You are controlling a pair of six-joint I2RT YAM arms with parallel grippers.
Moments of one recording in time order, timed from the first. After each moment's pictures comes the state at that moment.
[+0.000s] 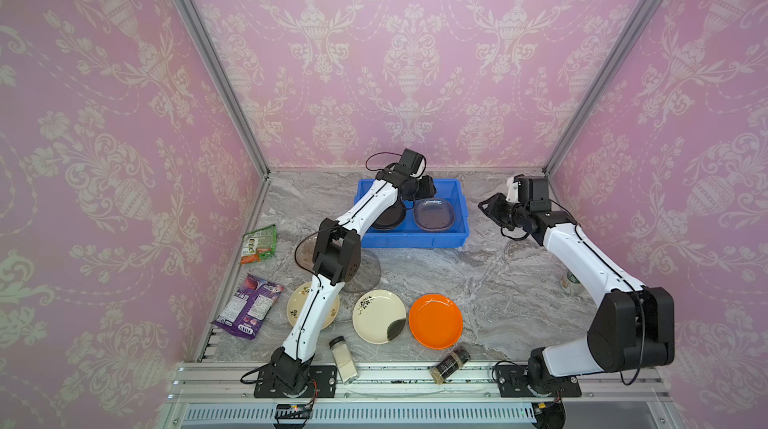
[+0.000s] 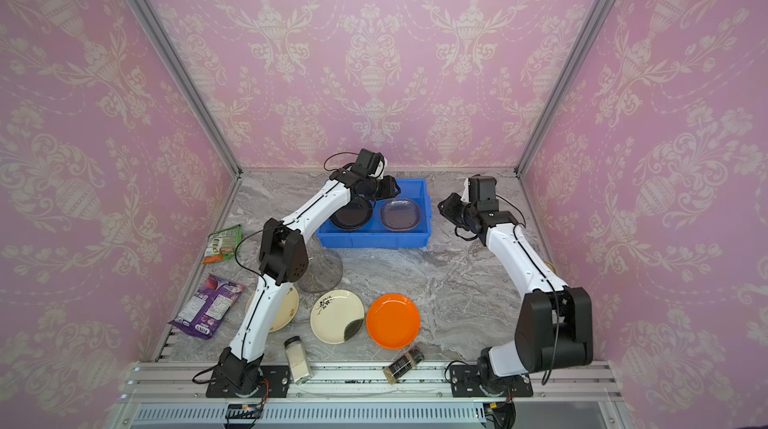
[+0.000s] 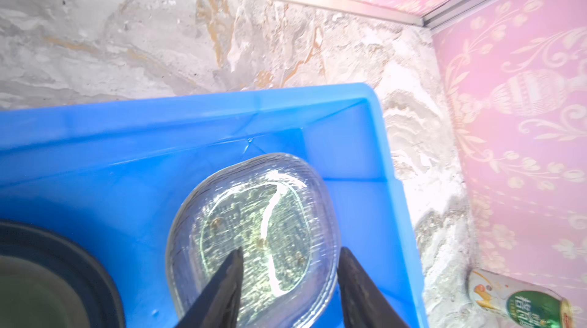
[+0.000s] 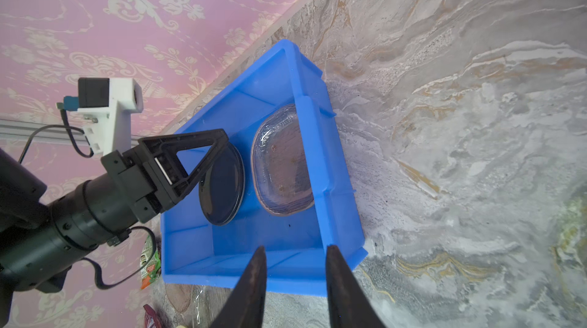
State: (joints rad) left arm -0.52 2.48 2.40 -0.69 0.26 -0.54; right arm 0.07 1.42 1.09 -0.36 -0.30 0.68
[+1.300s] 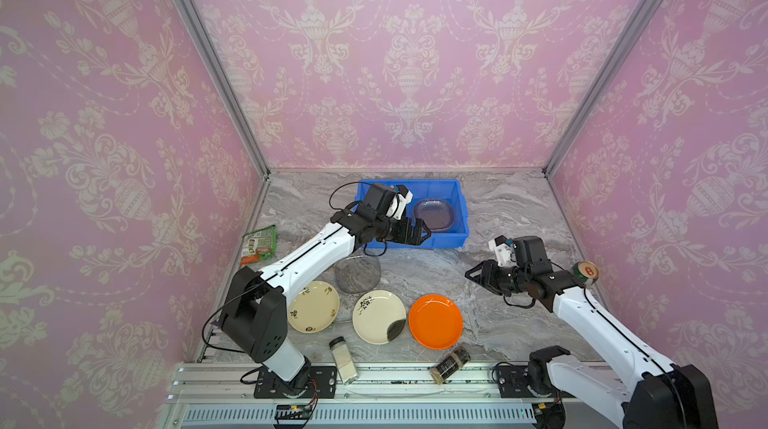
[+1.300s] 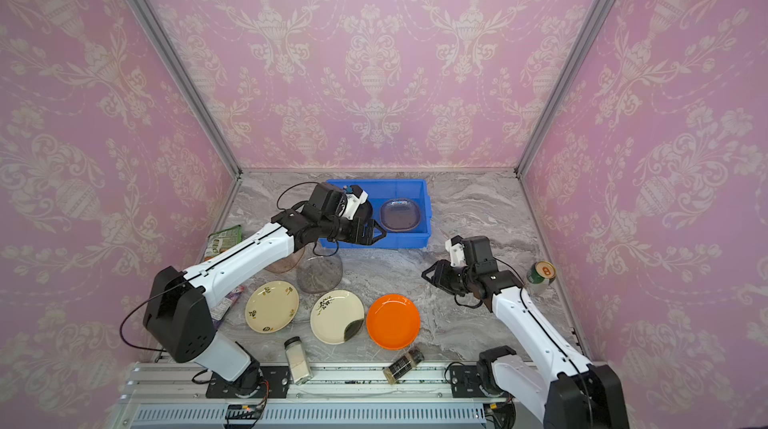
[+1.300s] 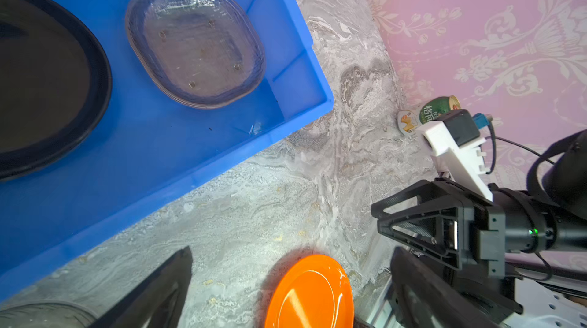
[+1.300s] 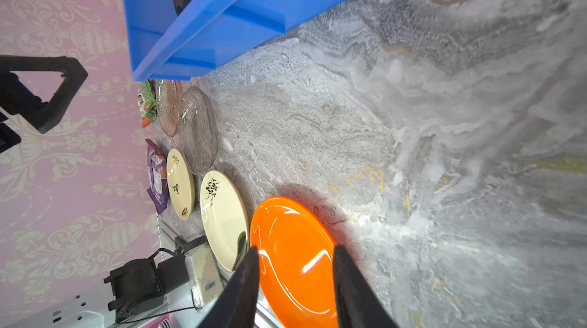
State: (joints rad) left arm -0.59 1.58 1.27 -0.46 0.43 -0.45; right arm 0.21 1.02 0.58 -0.50 -0.53 0.63
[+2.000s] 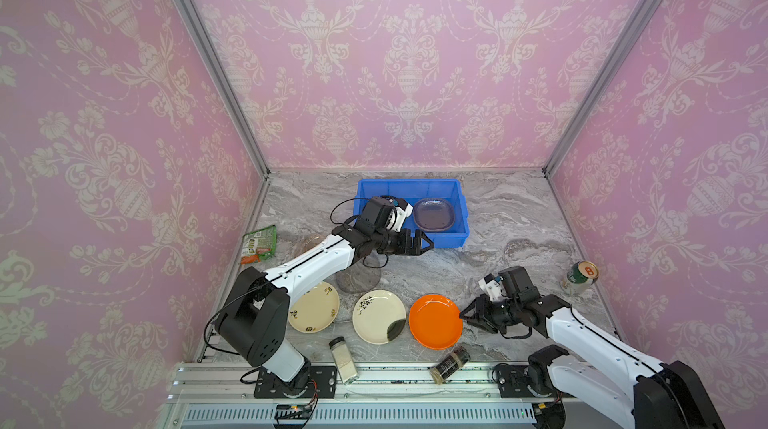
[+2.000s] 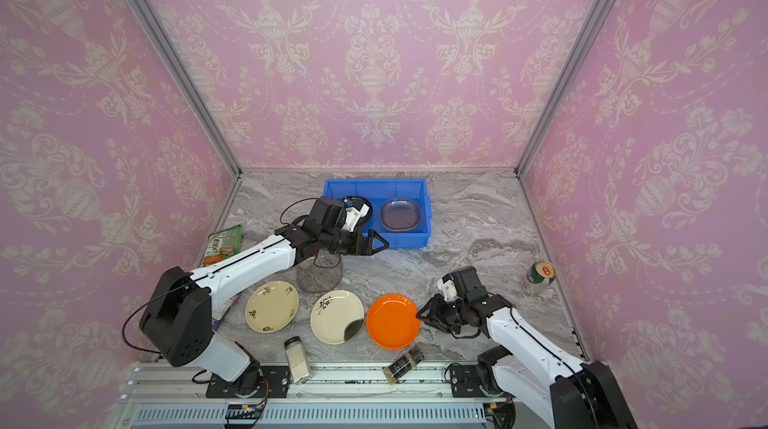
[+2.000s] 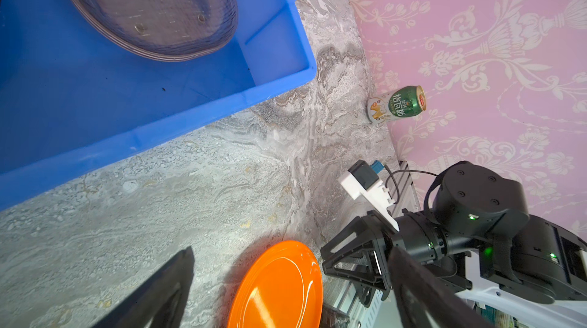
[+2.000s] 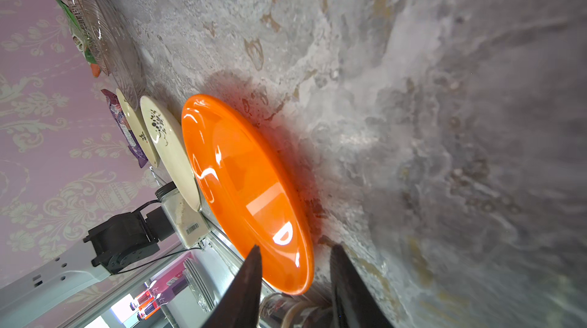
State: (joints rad) left arm -0.59 1.57 1.12 -0.27 0.55 -0.57; right arm 0.33 0.97 0.31 -0.43 -0.62 0.81
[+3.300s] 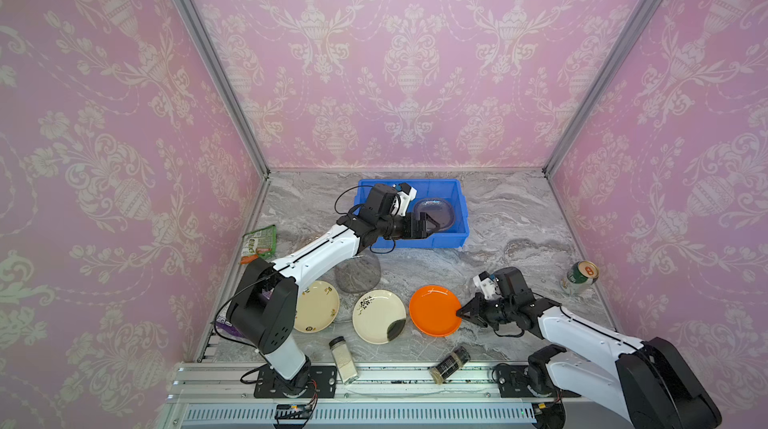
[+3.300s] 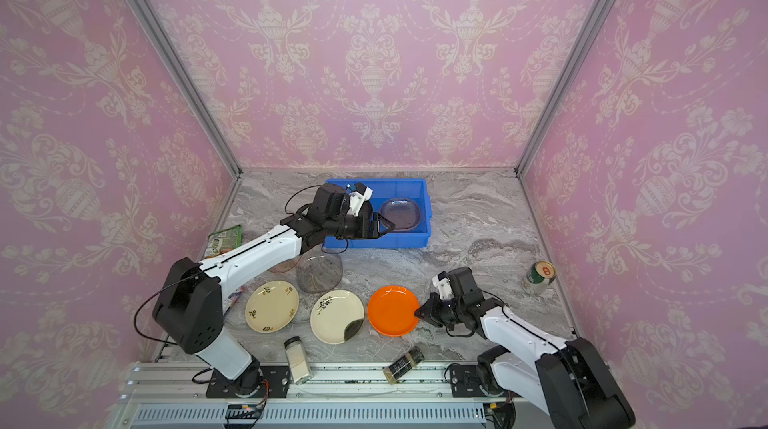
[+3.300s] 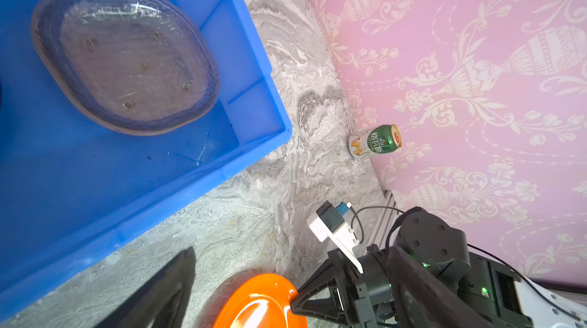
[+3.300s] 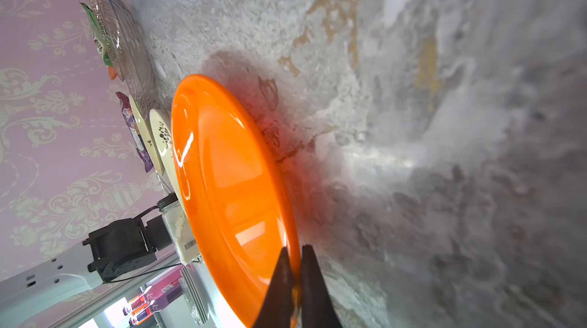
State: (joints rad) left arm -0.57 1.65 1.26 -0.20 0.54 -0.61; right arm 0.36 1.05 0.28 -0.21 -0.60 0.81
